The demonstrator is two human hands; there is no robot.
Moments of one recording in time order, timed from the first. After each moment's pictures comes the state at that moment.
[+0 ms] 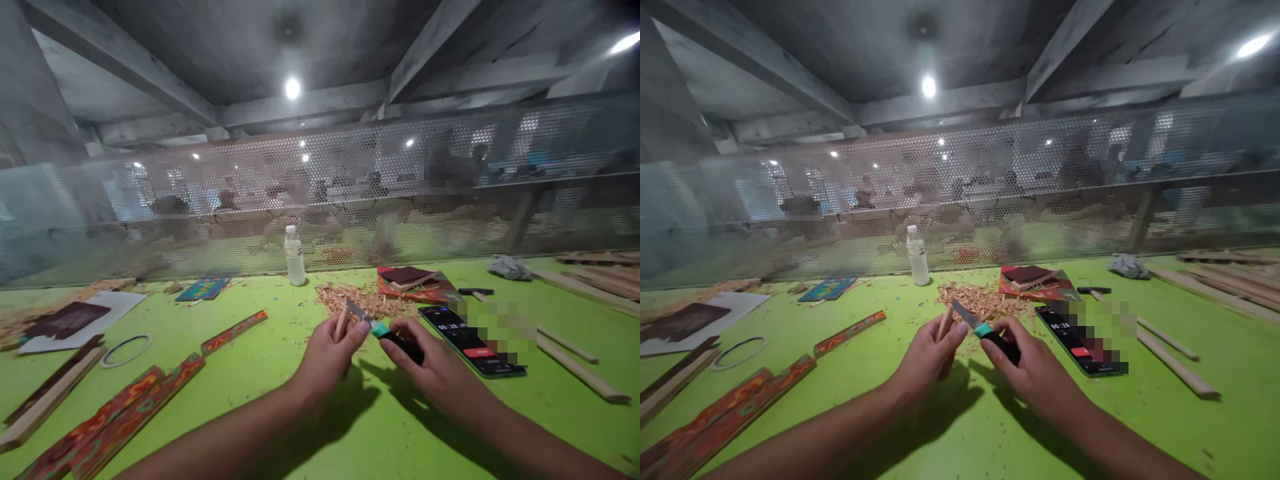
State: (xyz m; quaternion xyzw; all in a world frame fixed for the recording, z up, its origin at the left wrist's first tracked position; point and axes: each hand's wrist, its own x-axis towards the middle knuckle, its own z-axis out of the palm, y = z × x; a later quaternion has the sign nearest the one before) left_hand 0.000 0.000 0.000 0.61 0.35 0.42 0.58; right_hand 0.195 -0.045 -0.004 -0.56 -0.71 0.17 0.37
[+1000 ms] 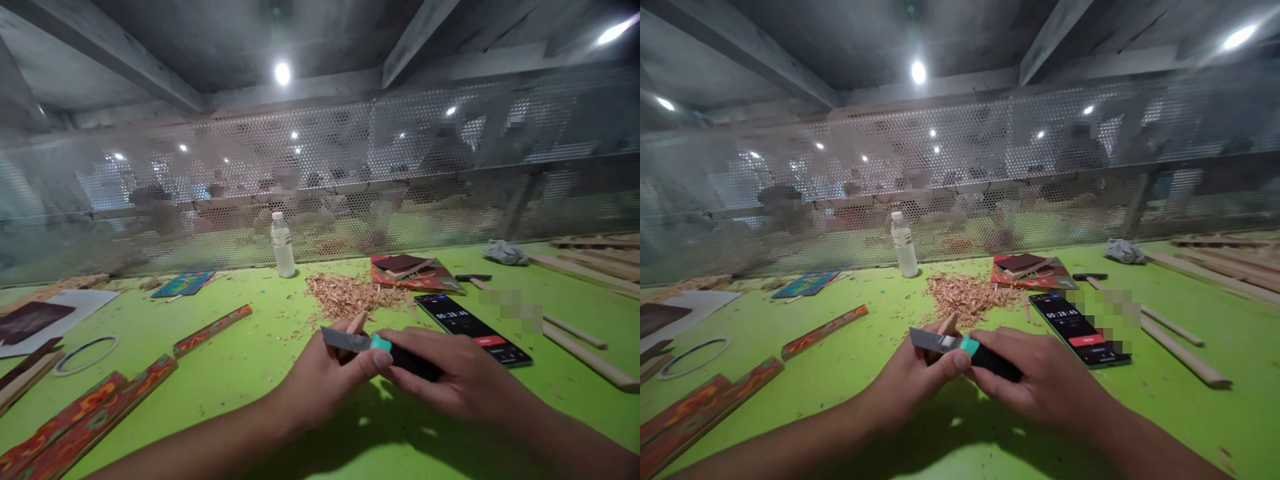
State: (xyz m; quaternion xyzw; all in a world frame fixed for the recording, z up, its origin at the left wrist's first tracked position) left_hand -0.002 -0.015 0.005 0.68 0.27 0.37 0.57; right_hand 0.210 -0.051 0.002 -0.40 -0.85 0.03 0.35
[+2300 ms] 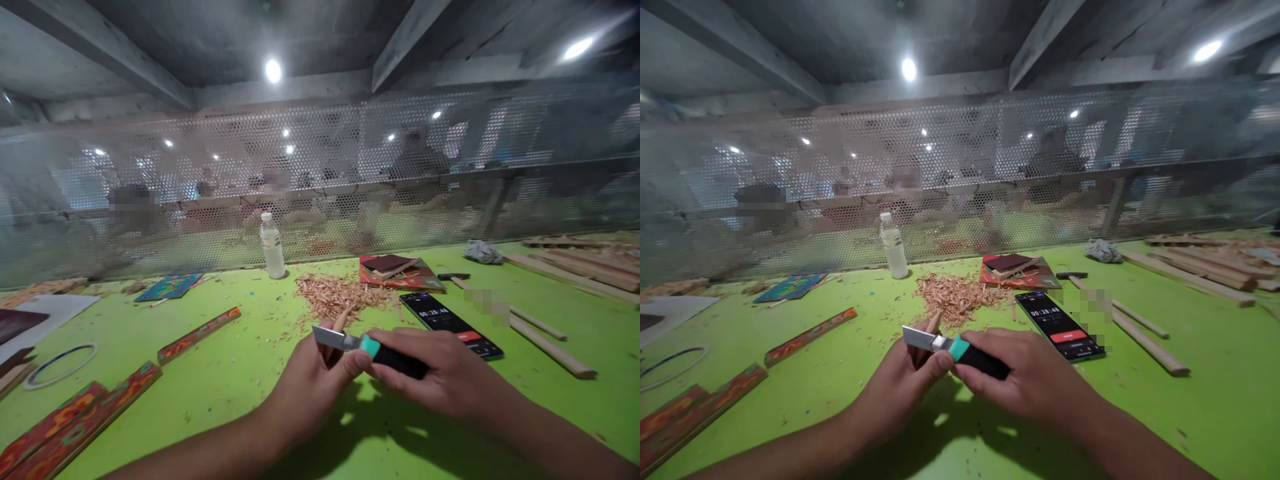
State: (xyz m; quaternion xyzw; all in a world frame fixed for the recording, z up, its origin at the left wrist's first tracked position) left_hand -0.004 -0.020 -0.002 0.69 0.29 0.39 0.54; right_hand 0.208 -0.059 0.013 -0.42 -0.84 0.02 0.34
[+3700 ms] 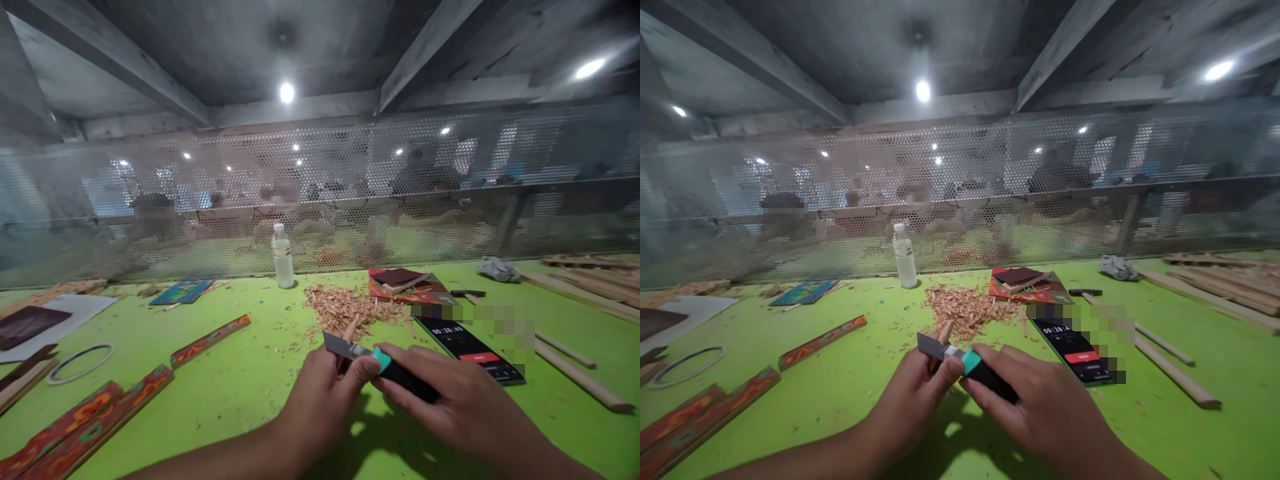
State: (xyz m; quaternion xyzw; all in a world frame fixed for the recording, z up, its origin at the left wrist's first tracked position) left_hand 0.001 -0.016 -0.014 0.72 0.33 0.41 0.45; right_hand 0.209 -0.059 -0.019 -0.46 -0.81 -0.05 0.36
